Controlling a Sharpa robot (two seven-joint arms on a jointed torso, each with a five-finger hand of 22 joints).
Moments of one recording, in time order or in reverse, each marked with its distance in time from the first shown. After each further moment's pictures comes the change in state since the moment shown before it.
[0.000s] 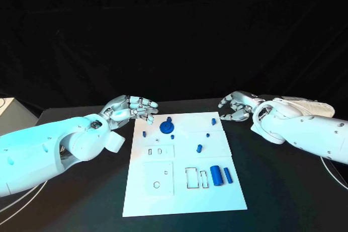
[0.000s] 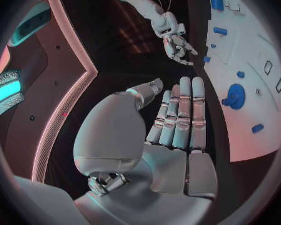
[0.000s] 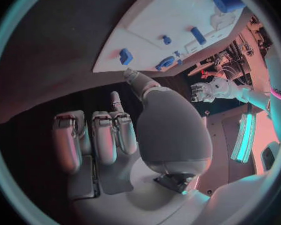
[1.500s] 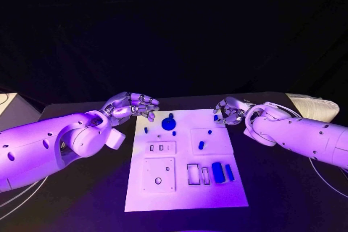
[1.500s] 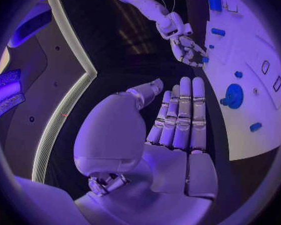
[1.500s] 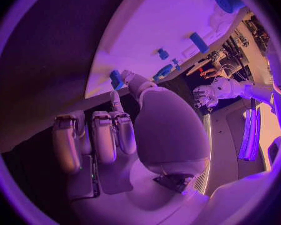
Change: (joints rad) left arm 0.000 -0.014 0.000 0.014 -0.010 0.001 -0.005; left_hand 0.000 0.000 0.000 0.000 0.000 -0.004 0.004 0.000 0.000 0.000 0.000 0.000 -0.001 0.000 0.000 0.000 0.000 0.000 0.000 0.000 0.000 0.000; right arm -0.044 0.077 -0.001 -0.058 0.056 0.043 -0.012; right_hand 0.037 0.018 0.003 0.011 0.006 0.024 0.010 0.000 0.010 0.000 0.000 0.000 0.000 -0.004 -0.004 0.000 -0.001 0.000 0.003 -0.003 0.007 0.000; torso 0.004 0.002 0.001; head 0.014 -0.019
